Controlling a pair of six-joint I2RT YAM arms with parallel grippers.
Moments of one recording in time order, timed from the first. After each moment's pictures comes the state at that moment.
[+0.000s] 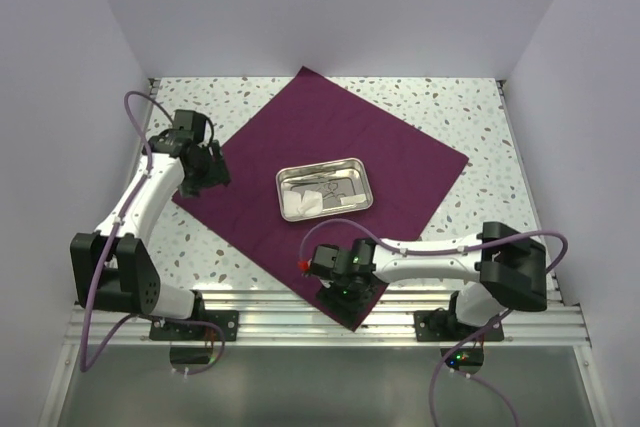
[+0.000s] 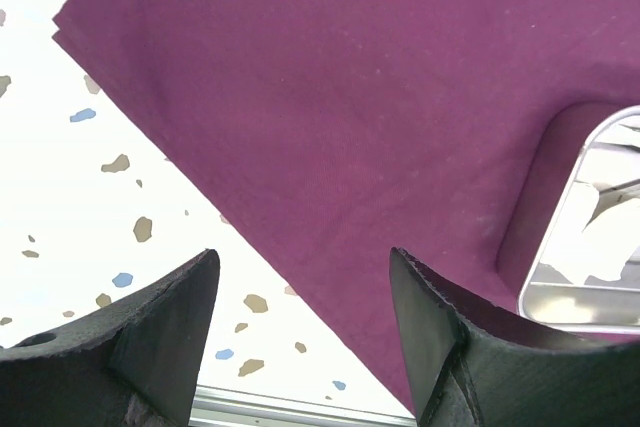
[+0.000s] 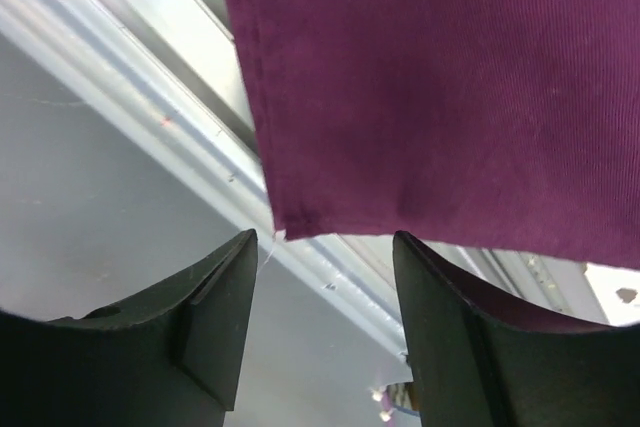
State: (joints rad) left arm -0.08 1.43 1.16 -0.89 -0.11 -0.45; right arm 1.31 1.53 0.91 -0.81 -0.14 0.42
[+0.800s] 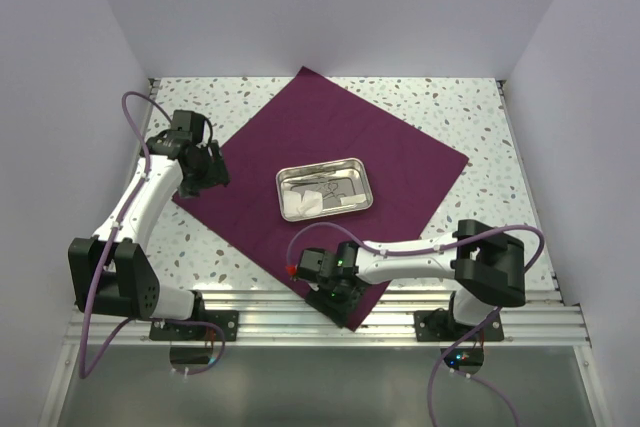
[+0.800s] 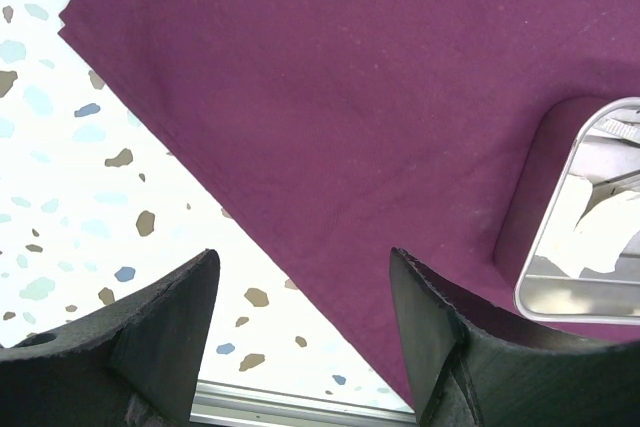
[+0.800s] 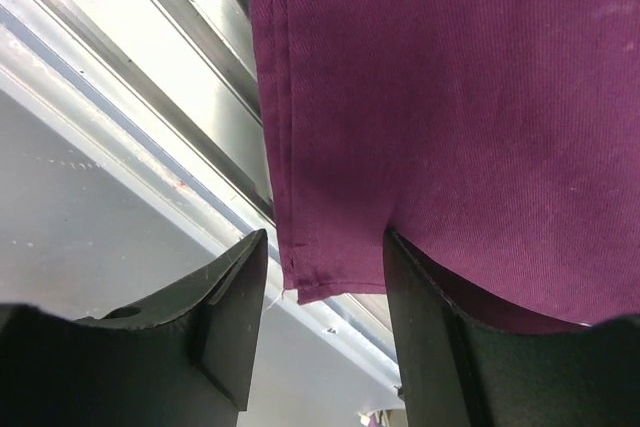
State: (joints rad) left arm -0.08 1.40 1.16 -0.90 -0.10 -0.45; right arm 1.34 1.66 0.98 -0.76 -0.12 0.38
